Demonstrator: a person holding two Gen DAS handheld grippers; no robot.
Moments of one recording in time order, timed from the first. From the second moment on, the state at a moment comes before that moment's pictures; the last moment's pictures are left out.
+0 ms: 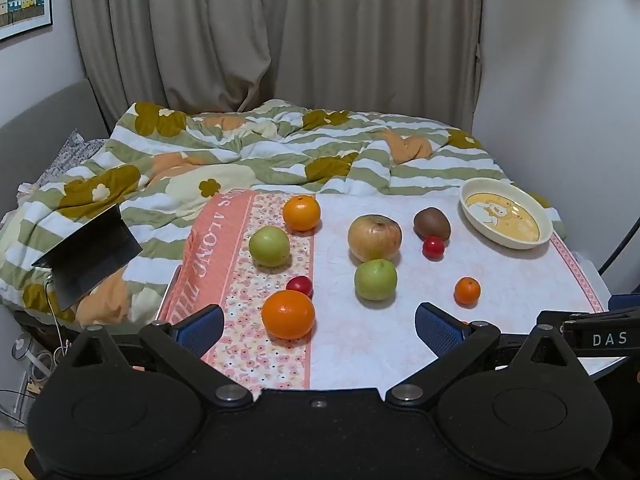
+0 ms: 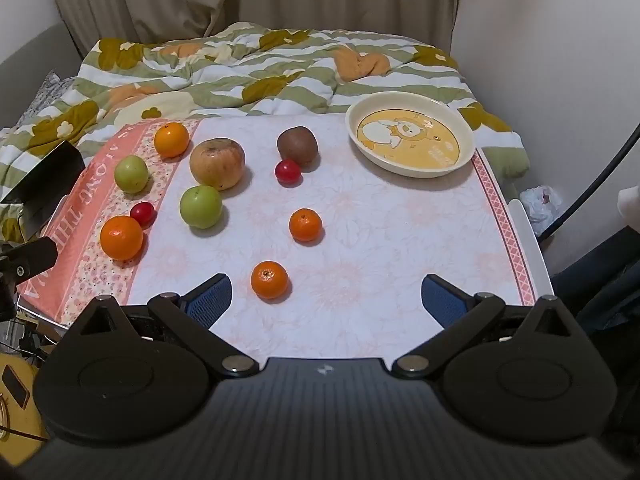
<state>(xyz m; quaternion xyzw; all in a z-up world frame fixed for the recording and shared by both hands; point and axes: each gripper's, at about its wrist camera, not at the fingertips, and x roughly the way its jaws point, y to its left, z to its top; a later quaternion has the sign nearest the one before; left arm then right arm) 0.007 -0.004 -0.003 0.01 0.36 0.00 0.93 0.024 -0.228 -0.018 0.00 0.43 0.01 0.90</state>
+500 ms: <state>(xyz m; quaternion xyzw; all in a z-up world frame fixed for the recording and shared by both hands) 0.012 0.000 -0.004 0.00 0.37 0.00 0.93 0.029 -0.220 -0.019 0.00 0.43 0.02 0.90</state>
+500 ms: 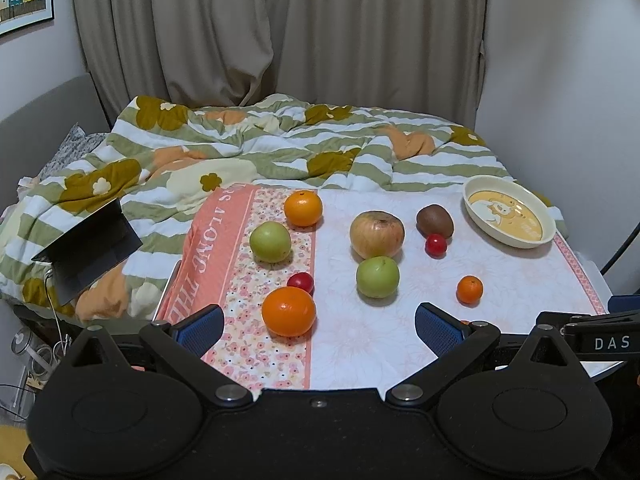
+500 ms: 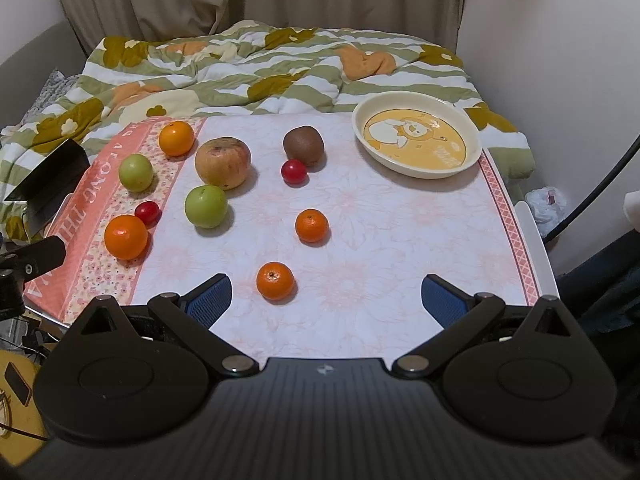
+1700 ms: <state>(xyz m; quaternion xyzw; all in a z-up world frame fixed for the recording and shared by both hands) 0.012 0.003 0.000 0.01 0.37 0.00 0.93 0.027 -0.220 -0.017 0.00 0.43 0.02 0.90</state>
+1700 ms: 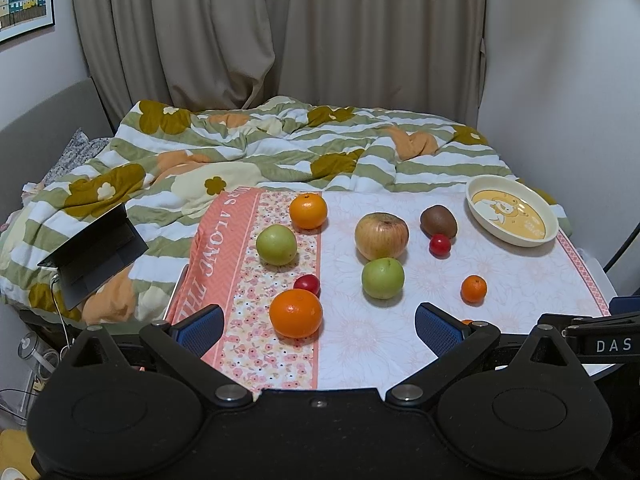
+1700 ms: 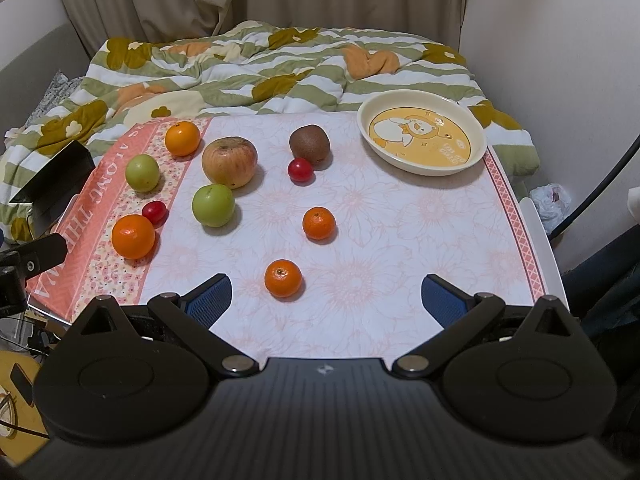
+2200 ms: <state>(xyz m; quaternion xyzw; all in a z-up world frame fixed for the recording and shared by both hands) 0.011 0.004 0.001 0.01 0.37 0.00 0.93 0.027 -0.220 -0.016 0.01 0.43 0.02 0.90</state>
